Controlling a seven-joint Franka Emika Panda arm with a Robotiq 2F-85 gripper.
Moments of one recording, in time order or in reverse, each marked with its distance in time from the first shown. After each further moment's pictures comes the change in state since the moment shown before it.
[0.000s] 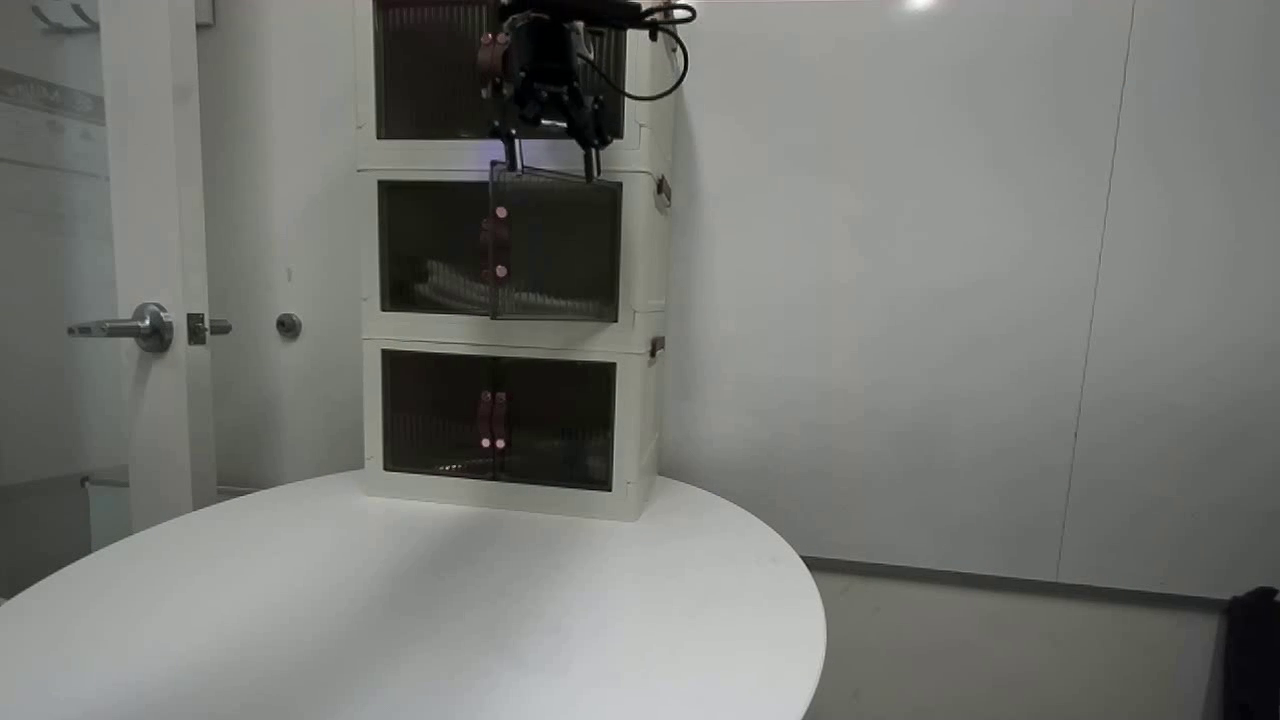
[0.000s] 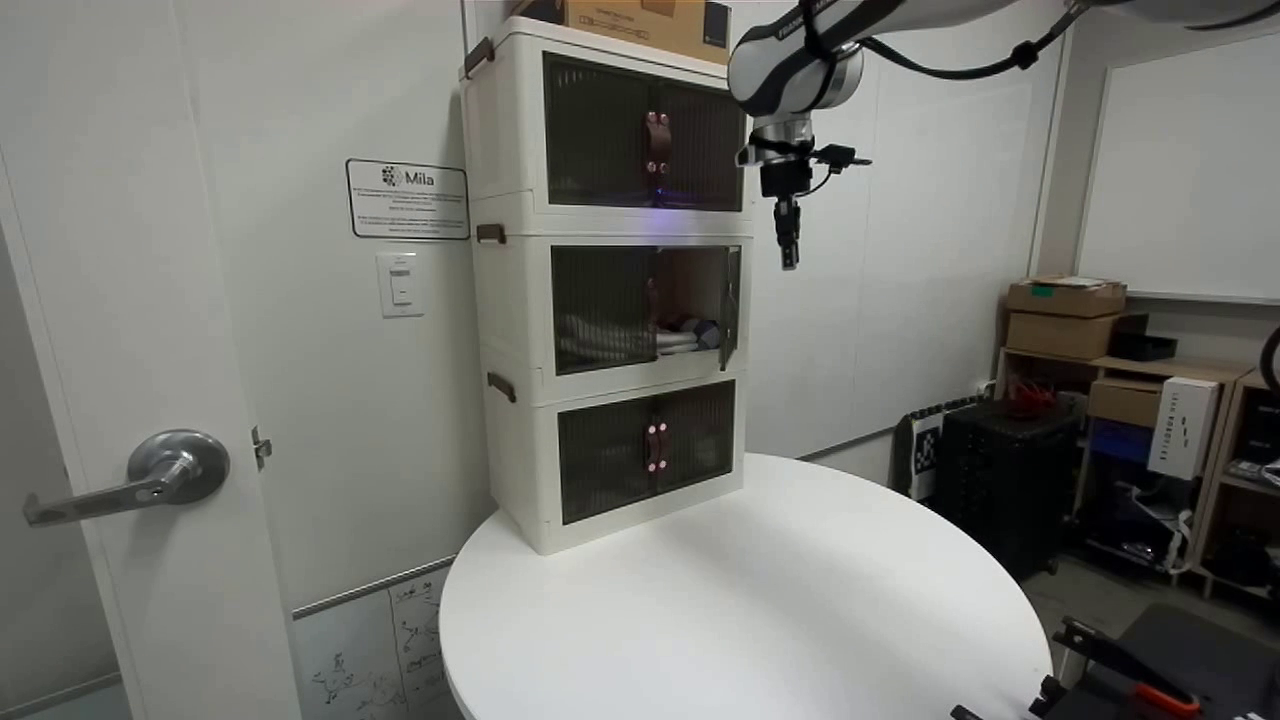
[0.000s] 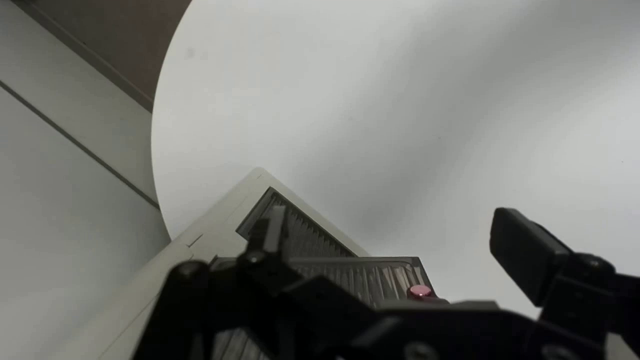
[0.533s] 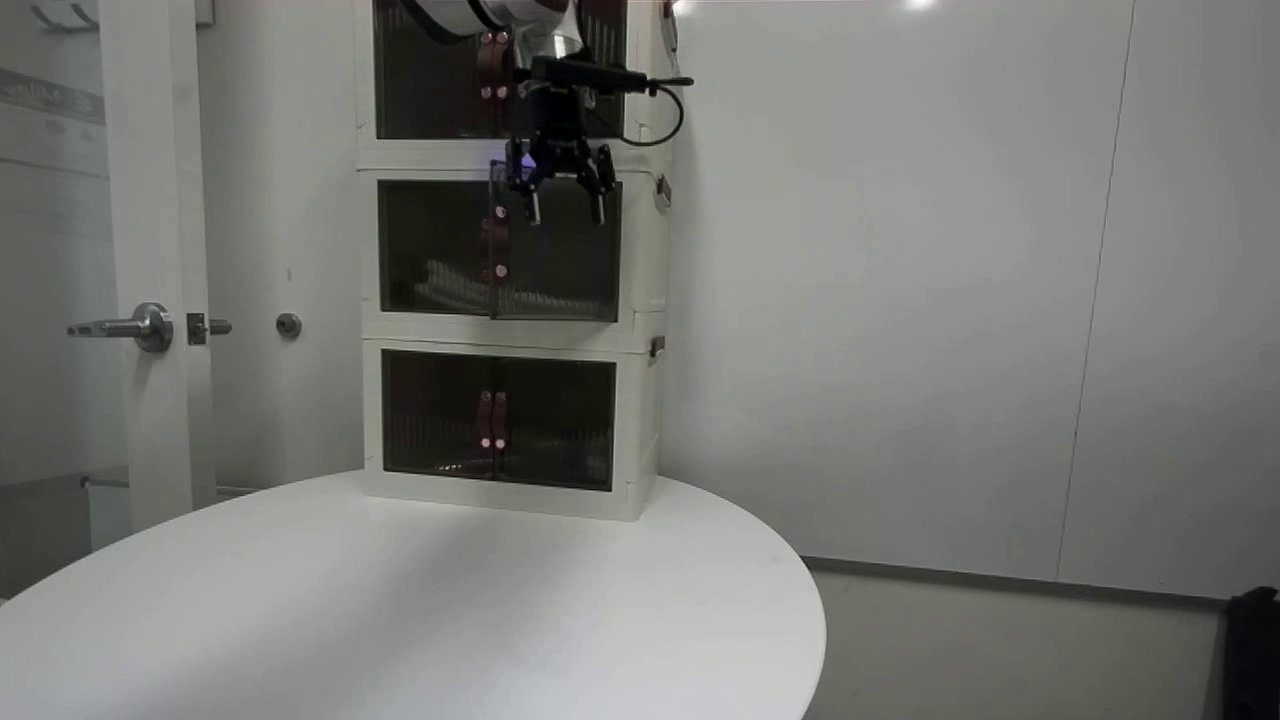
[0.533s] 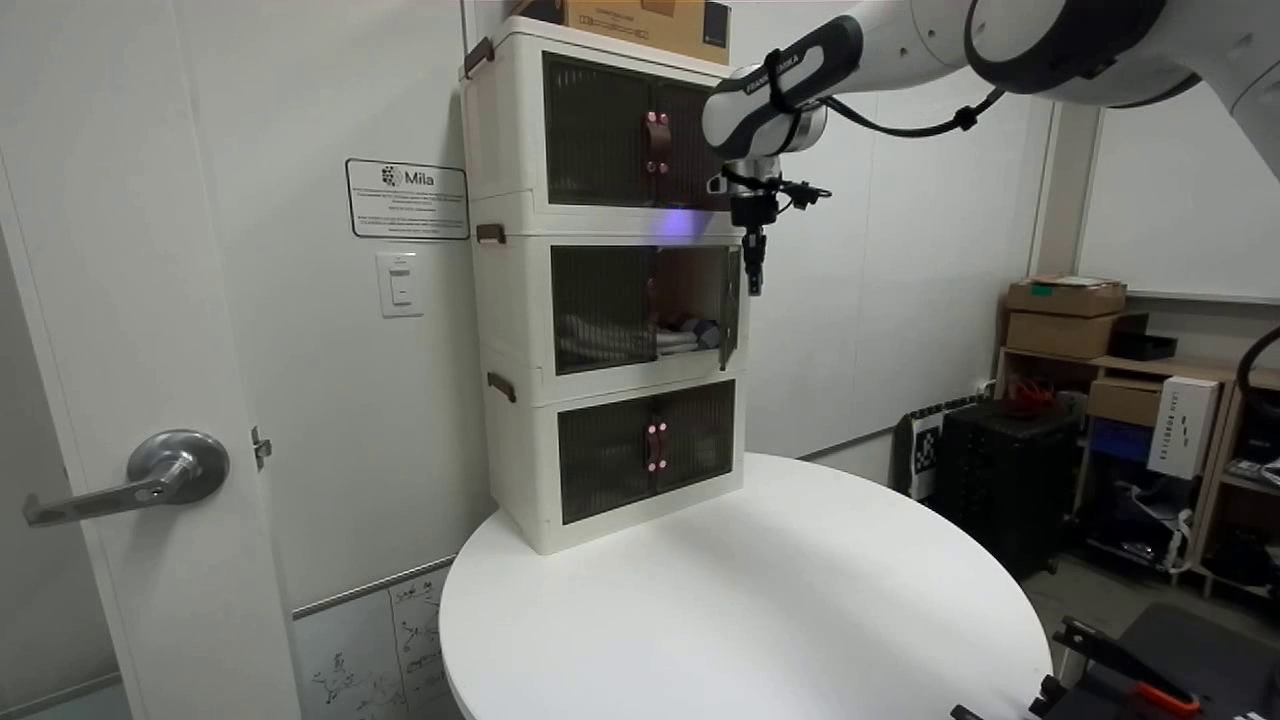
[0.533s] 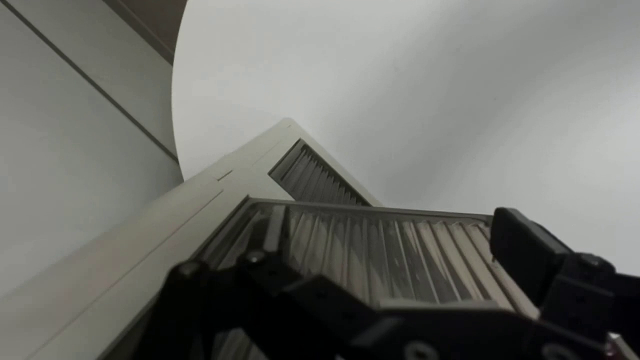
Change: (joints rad) arm -0.001 0.199 0.024 0.182 0.008 0.095 -0.047
